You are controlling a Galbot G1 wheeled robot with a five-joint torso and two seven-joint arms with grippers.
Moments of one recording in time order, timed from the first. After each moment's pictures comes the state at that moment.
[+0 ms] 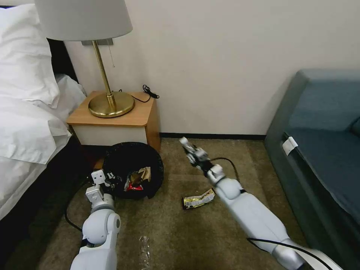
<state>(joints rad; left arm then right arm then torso) 1.27 -1.55 -0.62 -1.84 -0.20 0.26 -0.26 -0.62 1.28 -0.23 1.21 0.27 0.32 0.00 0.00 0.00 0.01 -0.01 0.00</state>
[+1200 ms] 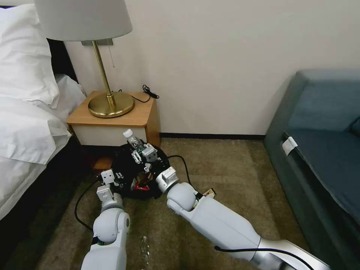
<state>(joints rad) 1.25 -1.60 -0.57 -1.83 -0.15 0.26 -0.27 -0.61 1.39 -0.49 1.42 0.32 0.26 0.20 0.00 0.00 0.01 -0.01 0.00</state>
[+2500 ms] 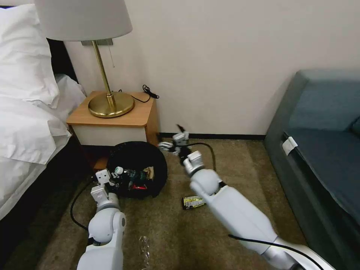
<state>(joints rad) 1.26 -1.56 -0.64 -1.85 -0.21 0.26 -0.27 -0.67 1.24 -0.17 1.37 0.26 0.05 0.09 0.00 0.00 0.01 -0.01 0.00</state>
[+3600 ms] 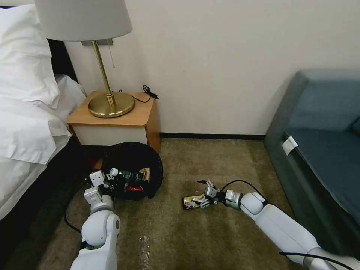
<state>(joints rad) 1.28 -1.56 -0.63 -1.86 -0.21 0.27 -0.27 -0.69 1.07 -0.25 0.96 0.07 0.39 -0.56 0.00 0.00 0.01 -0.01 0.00</state>
